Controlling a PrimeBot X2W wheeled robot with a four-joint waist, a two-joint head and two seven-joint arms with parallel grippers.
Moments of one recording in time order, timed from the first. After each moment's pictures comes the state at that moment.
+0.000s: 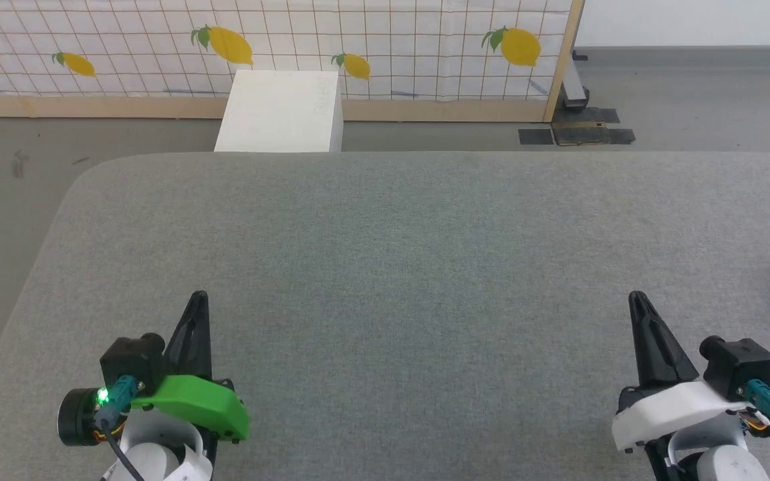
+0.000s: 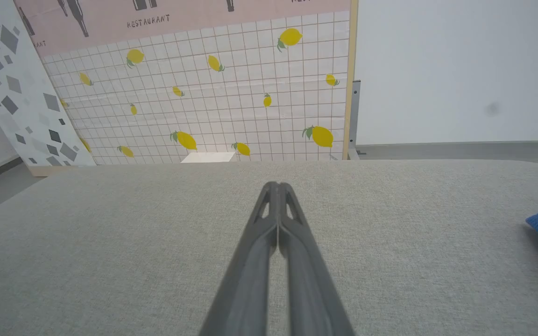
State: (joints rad) left arm -0.09 0.18 -0.12 0.16 -0.27 0.03 -0.18; right arm -0.04 -0.05 -0.04 0.18 0.14 0.13 -0.18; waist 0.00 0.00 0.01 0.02
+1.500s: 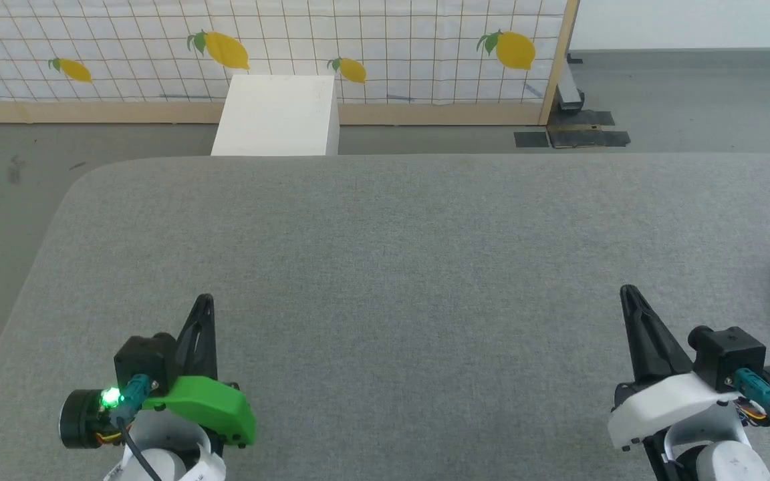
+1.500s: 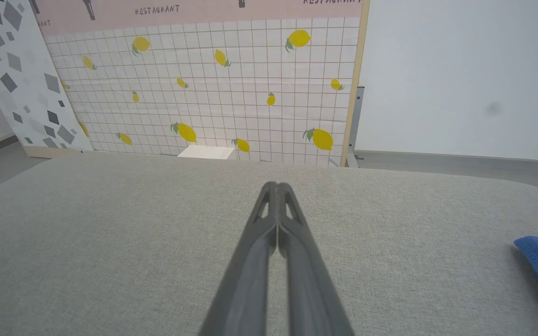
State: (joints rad) left arm -0.05 0.12 -0.07 0.09 -0.14 0.02 -0.09; right arm -0.03 -0.05 -0.02 0.10 0.08 0.13 -0.10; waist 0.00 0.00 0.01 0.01
